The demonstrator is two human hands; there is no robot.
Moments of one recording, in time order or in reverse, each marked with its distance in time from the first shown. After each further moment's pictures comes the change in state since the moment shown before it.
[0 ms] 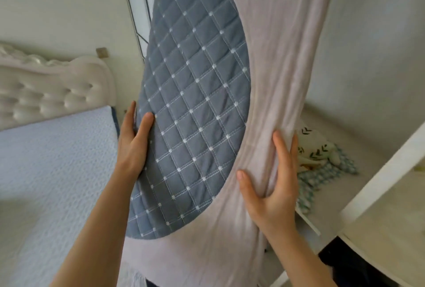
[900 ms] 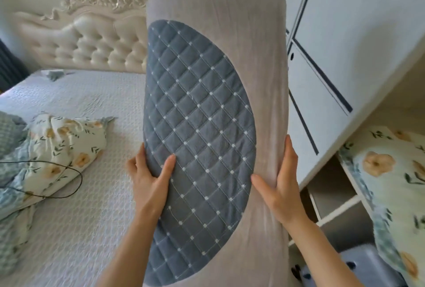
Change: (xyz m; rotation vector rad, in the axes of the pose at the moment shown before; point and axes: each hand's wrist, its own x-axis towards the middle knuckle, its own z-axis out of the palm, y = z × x) left_hand 0.029 -0.154 -0.188 0.279 0.623 -0.355; right_hand 0.034 0.050 0.325 0.261 -0.790 0.164
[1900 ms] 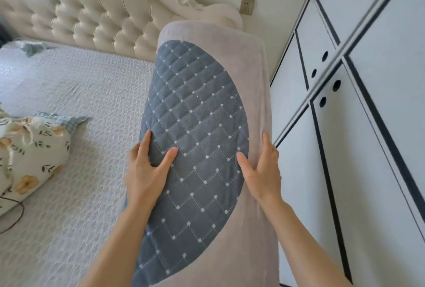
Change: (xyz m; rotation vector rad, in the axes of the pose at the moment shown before) left_hand 0.299 0.015 0.241 0.257 0.062 -0.093; right_hand 0.385 0.184 0.080 -0.208 -0.106 0.220
